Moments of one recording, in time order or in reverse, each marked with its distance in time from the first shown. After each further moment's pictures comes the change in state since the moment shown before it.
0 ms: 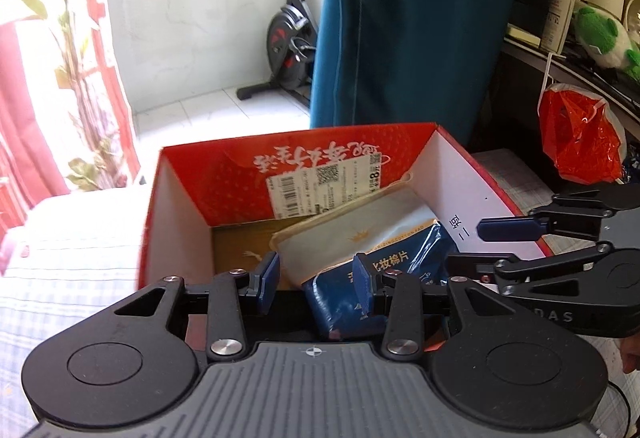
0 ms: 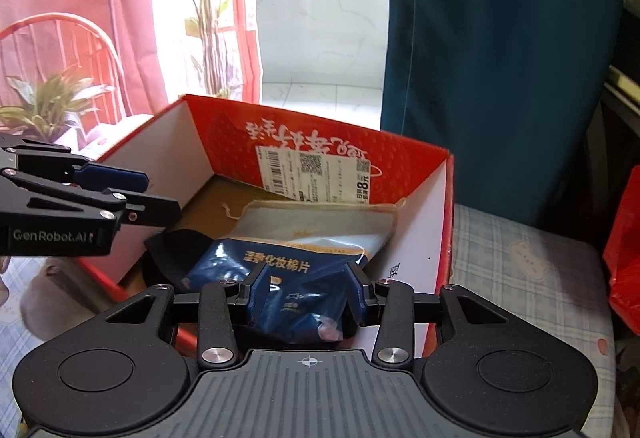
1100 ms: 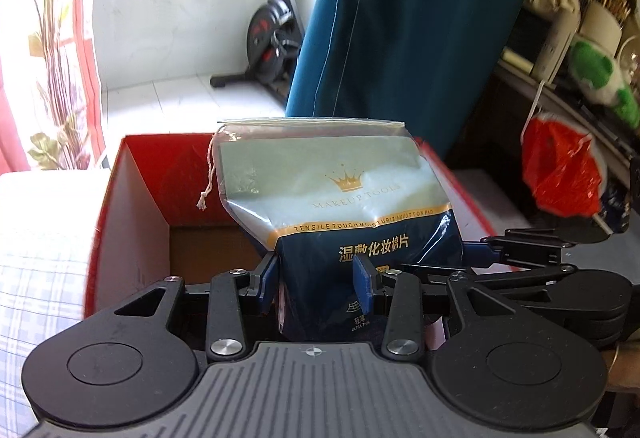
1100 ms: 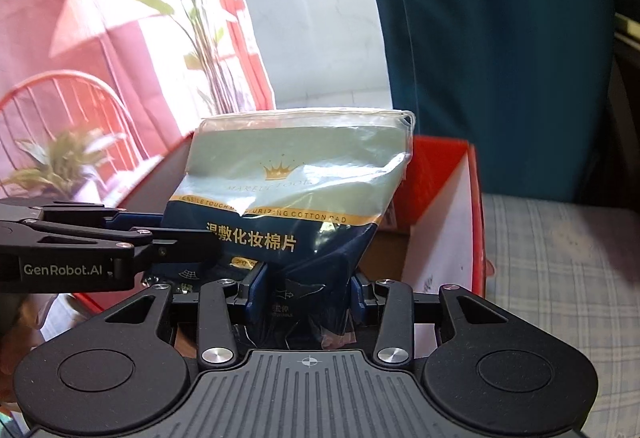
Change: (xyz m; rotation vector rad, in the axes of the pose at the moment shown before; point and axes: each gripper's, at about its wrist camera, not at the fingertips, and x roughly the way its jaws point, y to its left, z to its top) left arm 0.033 0.012 0.006 -0.096 0.026 -0.153; right arm 0.025 -0.029 0.003 0.166 -0.024 0.121
